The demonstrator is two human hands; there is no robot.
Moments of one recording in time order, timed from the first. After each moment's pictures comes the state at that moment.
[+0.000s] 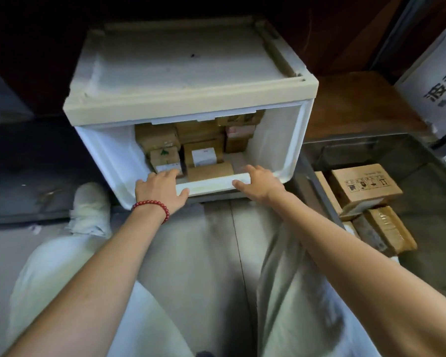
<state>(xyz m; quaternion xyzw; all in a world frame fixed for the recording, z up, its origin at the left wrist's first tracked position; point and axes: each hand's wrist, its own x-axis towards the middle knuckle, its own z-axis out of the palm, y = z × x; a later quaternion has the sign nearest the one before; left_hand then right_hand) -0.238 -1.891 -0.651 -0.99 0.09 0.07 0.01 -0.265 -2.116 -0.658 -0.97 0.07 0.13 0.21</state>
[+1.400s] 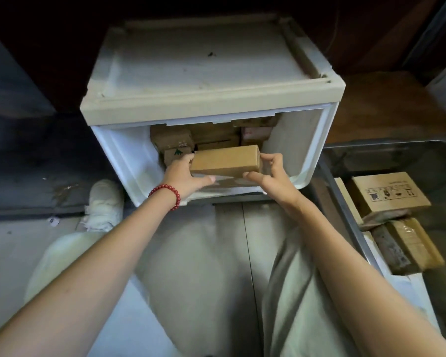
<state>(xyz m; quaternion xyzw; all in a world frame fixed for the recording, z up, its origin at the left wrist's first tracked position) -0.213 -1.903 -0.642 -0.92 0.03 0.14 -0.37 -0.267 -2.110 -0.642 -0.80 0.08 0.07 0.58</state>
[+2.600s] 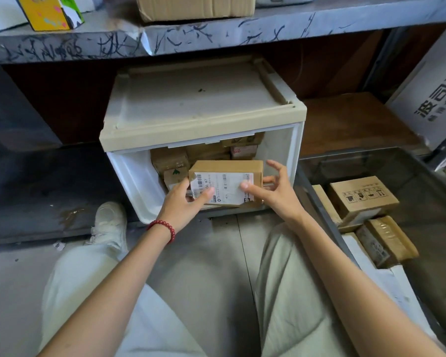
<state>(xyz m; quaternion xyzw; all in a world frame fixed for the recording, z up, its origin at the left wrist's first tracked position) -0.284 -1.898 -0.611 -0.88 0.11 0.06 -0.46 -0.319 -2.120 -0.625 -0.75 0.09 -0.05 0.65</state>
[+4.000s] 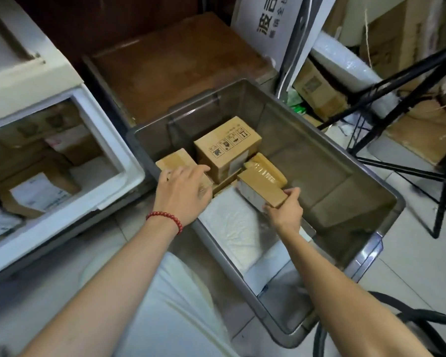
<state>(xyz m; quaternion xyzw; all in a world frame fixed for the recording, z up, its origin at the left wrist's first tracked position) -0.309 -2.205 -0.688 -0.88 0.45 0.04 -0.11 -0.470 -2.365 -0.773 -0.67 0.61 -0.12 0.40</state>
